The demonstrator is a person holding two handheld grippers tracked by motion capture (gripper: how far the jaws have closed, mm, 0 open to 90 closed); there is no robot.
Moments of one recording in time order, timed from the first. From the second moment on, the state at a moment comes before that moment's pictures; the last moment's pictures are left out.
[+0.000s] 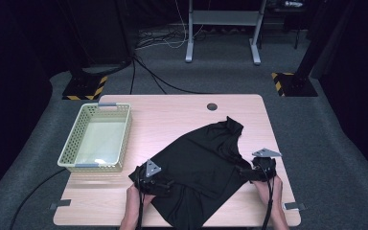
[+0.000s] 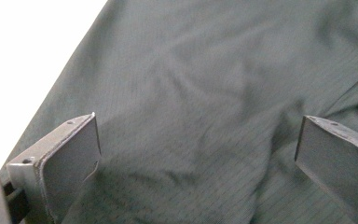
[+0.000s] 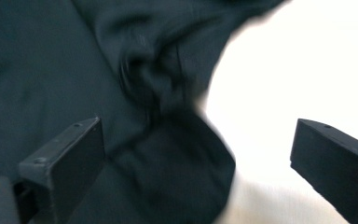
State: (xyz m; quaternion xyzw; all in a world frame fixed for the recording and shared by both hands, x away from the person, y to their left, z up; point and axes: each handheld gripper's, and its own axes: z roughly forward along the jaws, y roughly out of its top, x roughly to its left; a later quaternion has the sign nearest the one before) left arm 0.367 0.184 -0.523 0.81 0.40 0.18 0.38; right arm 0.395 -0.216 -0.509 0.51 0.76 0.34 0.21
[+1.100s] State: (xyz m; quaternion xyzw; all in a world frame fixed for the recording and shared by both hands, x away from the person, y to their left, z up) left arm 0.371 0.188 -0.524 0.84 0.40 0.17 0.33; right arm 0.400 -0.185 -0.528 0.49 0.78 0.33 0.20
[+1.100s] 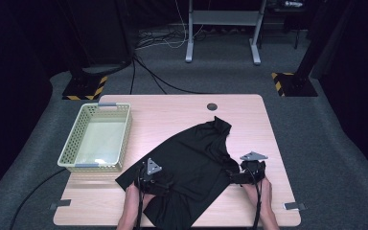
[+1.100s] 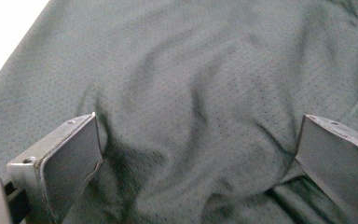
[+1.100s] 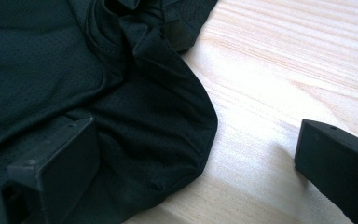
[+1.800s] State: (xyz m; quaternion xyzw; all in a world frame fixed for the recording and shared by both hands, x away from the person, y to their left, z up) left arm 0.346 0.065 -0.513 0.89 0.26 0.12 0.35; right arm 0.399 -0.186 -0.528 0.49 0.78 0.33 0.20
